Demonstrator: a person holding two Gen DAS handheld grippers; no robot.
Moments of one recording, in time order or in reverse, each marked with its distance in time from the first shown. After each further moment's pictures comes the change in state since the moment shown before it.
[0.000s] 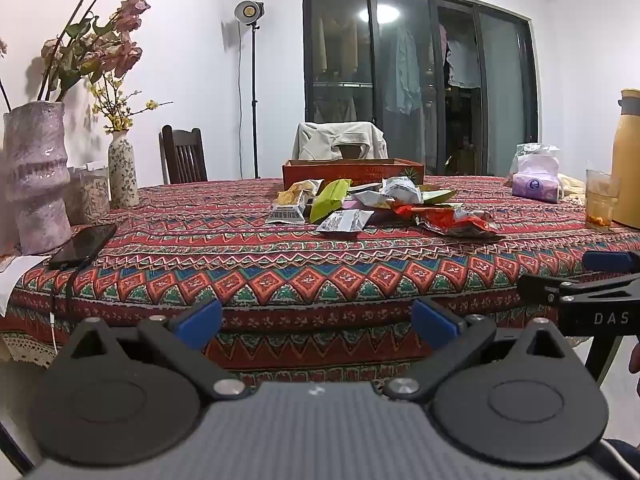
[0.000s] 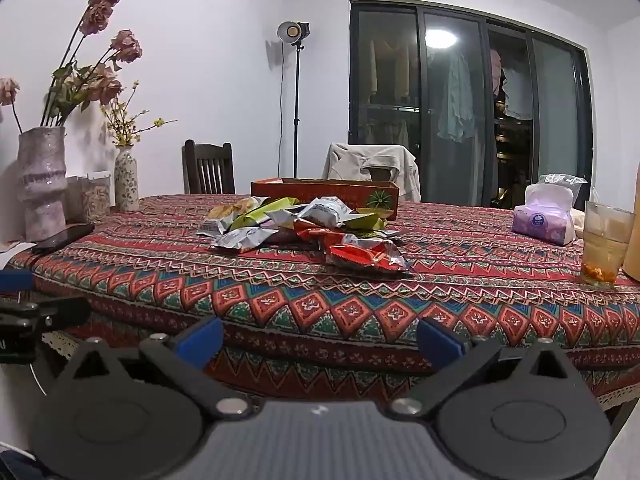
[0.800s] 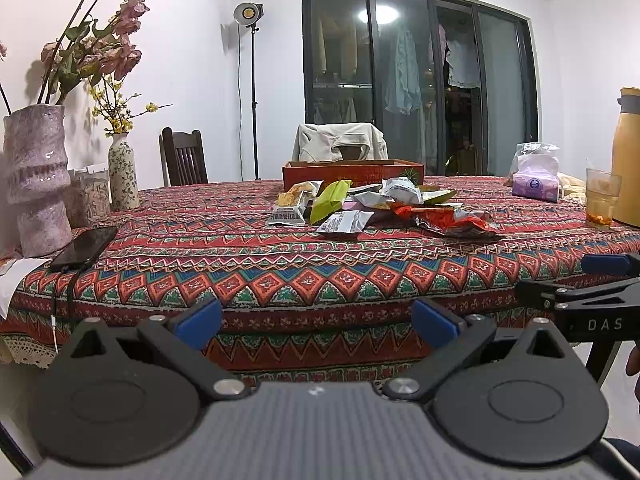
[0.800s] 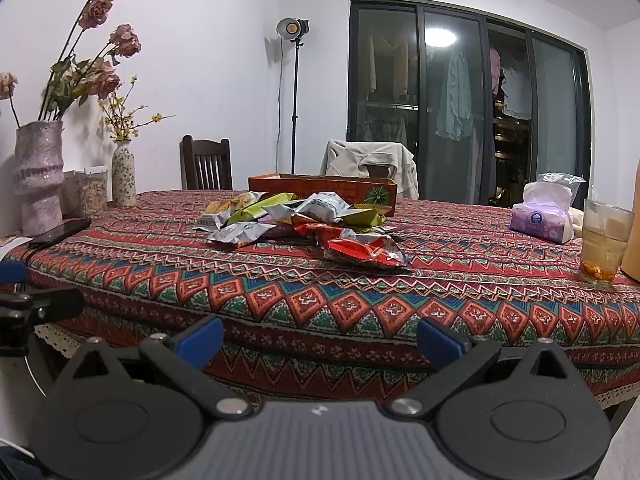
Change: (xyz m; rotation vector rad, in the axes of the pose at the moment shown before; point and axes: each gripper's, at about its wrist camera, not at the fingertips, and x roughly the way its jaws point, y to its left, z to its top) left arm -0.001 -0.001 0.000 0.006 -0.006 0.003; right arm 0.004 0.000 -0.004 -0.006 0.012 -0.008
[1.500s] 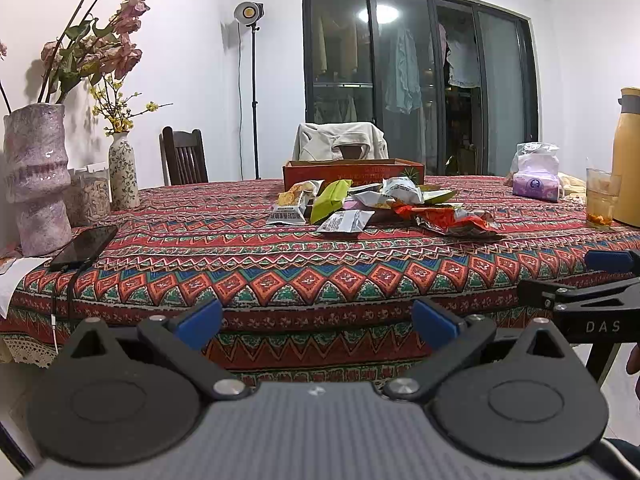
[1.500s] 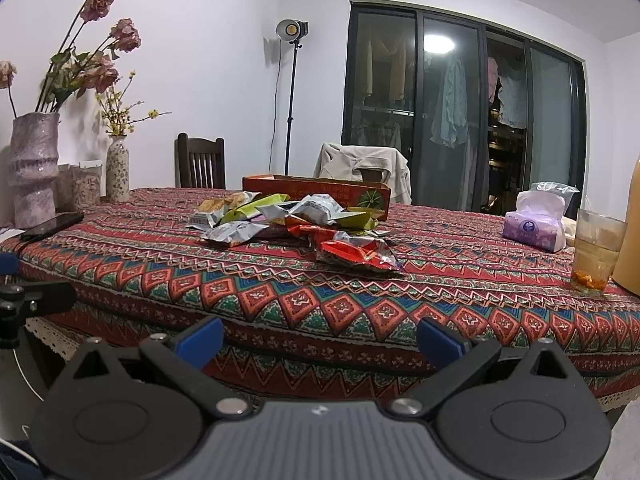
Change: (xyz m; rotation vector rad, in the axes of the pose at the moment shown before) left arm 0.002 0.001 -0.001 0.005 -0.008 0.001; right arm -0.001 0.003 -0.001 -0.029 -0.012 -0.030
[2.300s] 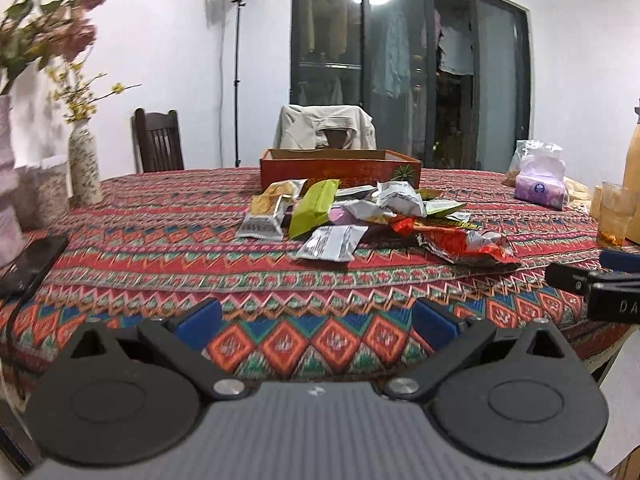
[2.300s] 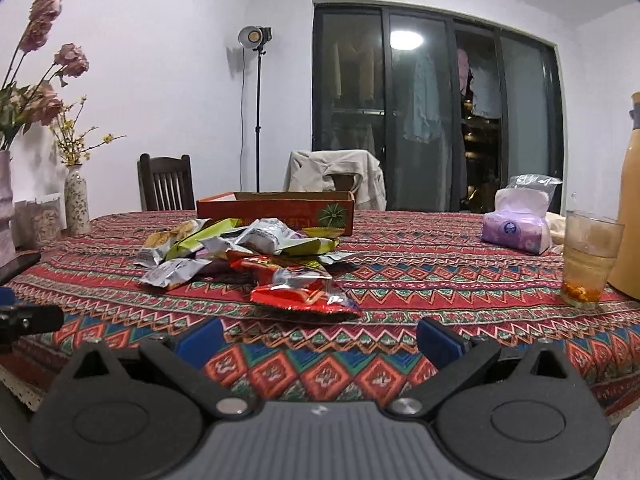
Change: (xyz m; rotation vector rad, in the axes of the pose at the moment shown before) left arm 0.087 -0.001 0.046 0.010 0.079 -0.061; right arm 0.052 -0.053 0.036 0.087 -0.009 -0.041
